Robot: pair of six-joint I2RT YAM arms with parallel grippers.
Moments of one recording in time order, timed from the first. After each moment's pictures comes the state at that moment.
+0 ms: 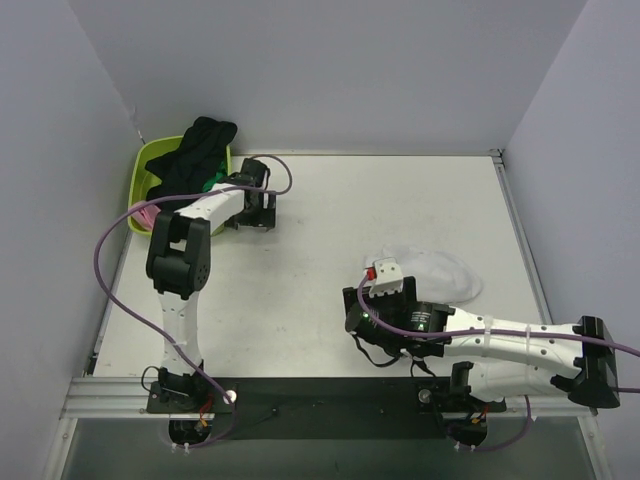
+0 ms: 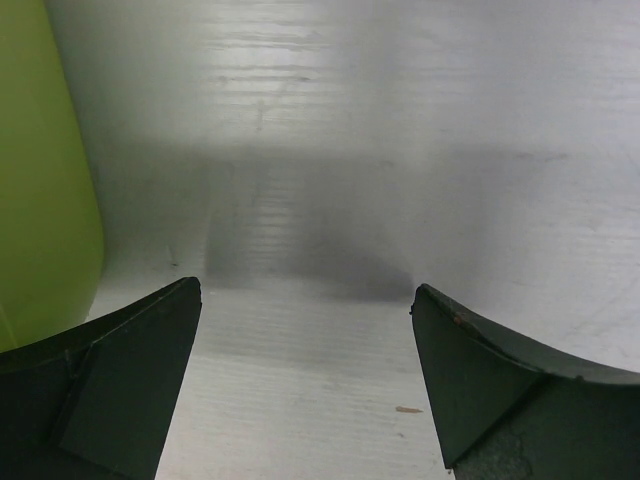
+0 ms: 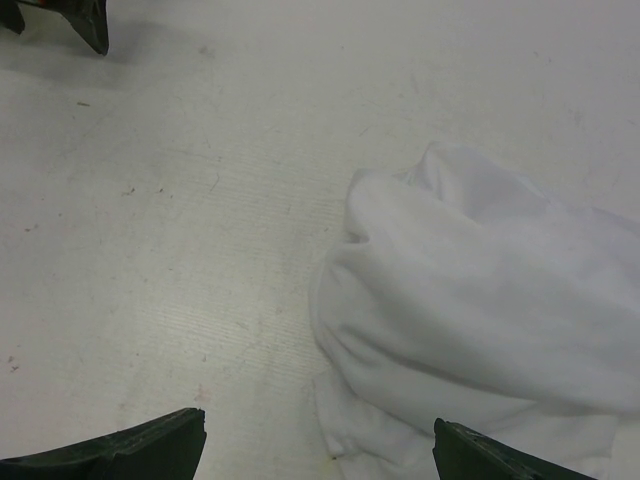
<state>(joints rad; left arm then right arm) -0.30 2.13 1.62 -0.62 -0.22 -0.26 1.29 1.11 0.82 -0.80 0.83 0.87</state>
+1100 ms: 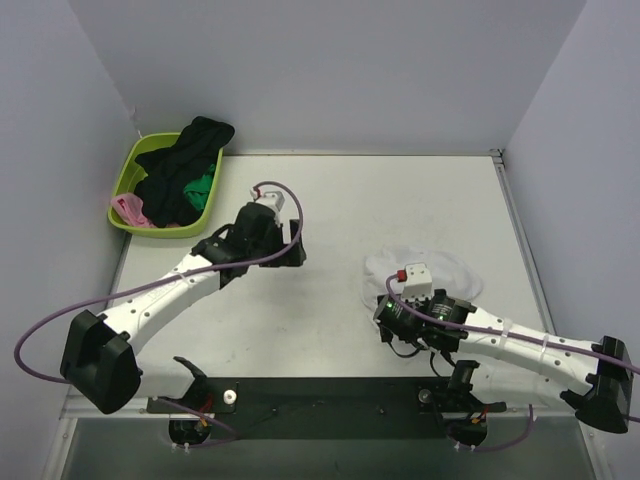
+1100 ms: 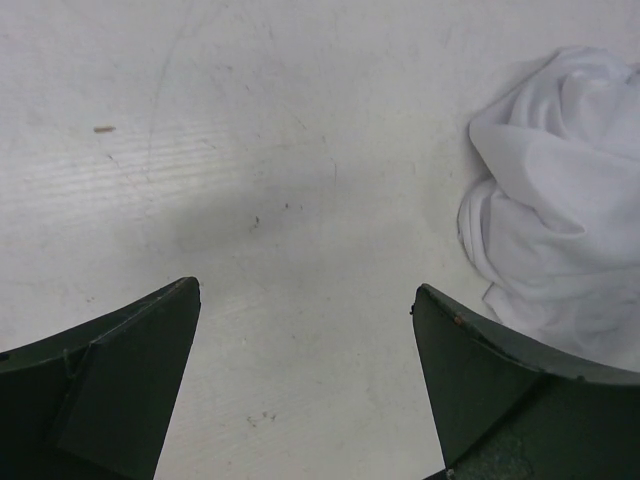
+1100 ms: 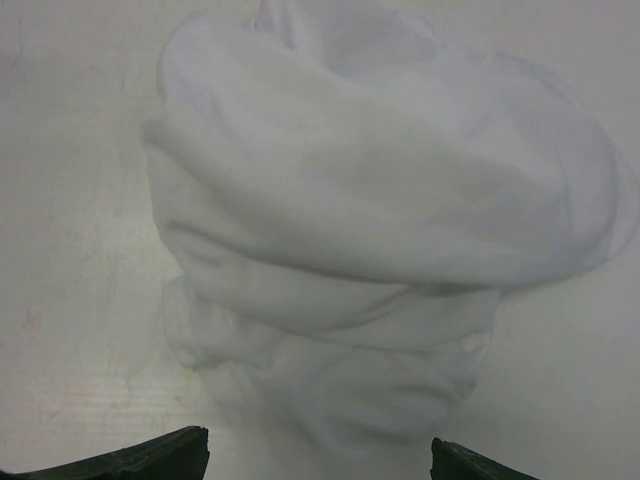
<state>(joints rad) -0.59 1.33 1.05 -0.44 -0.05 -0.51 1.06 1.00 0.74 -1.03 0.62 0.88</state>
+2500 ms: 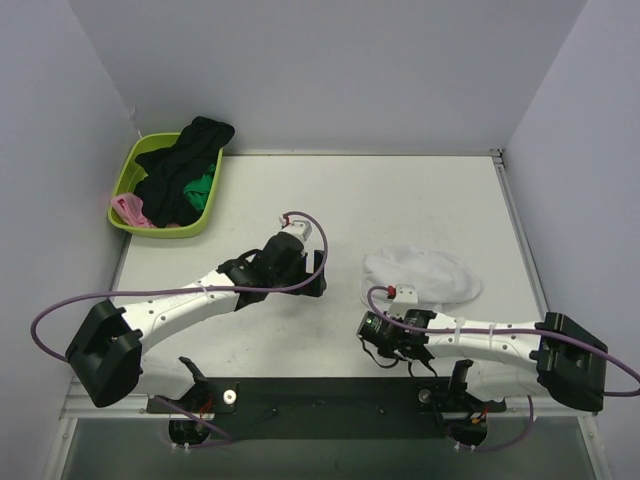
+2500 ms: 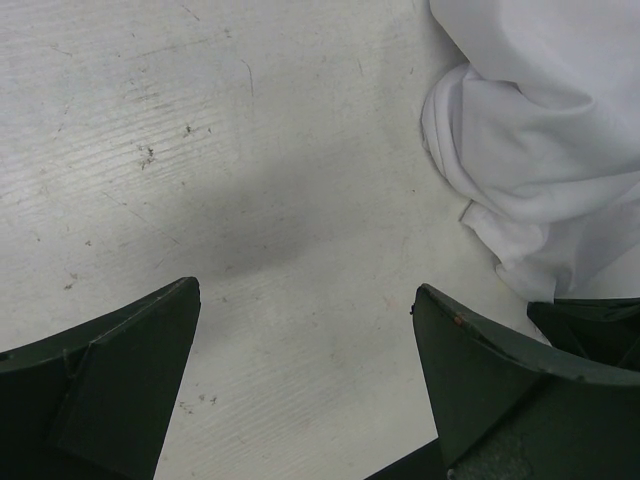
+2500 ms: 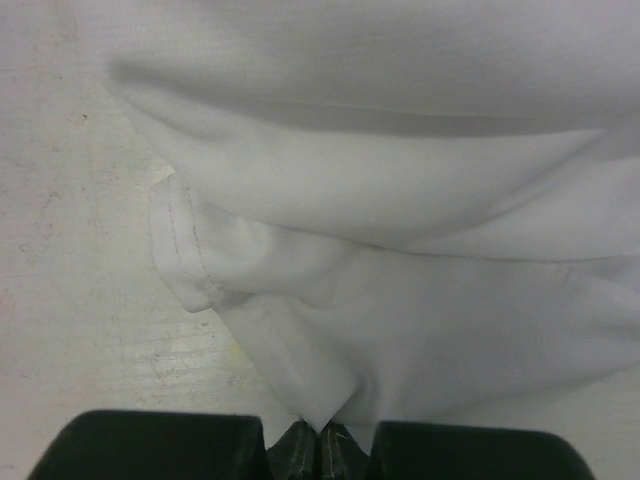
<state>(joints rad) -0.84 1.35 0.88 -0.32 -0.11 -0.59 1.14 1.21 0.49 -0.69 0.45 1.19</state>
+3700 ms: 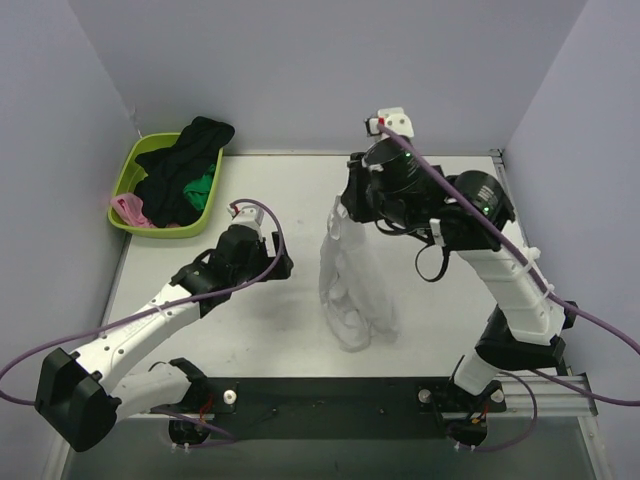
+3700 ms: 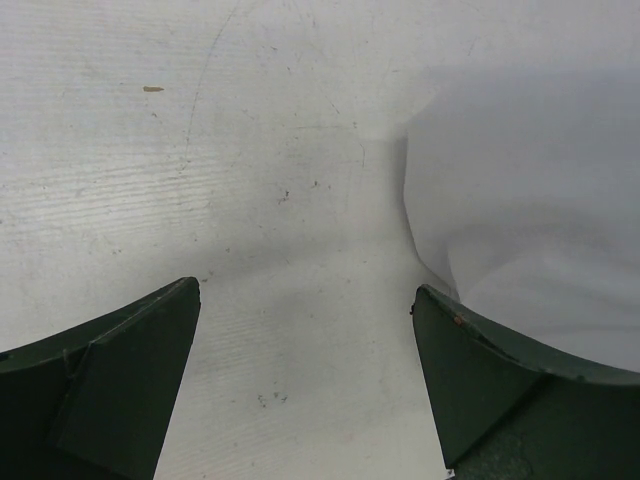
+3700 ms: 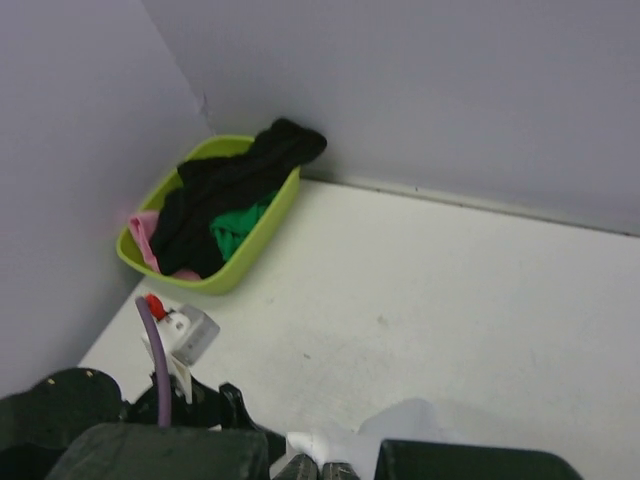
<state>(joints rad) -0.64 1.09 0.81 -0.38 -0.17 -0.60 0.99 1.62 2.30 -1.30 0.43 0.49</state>
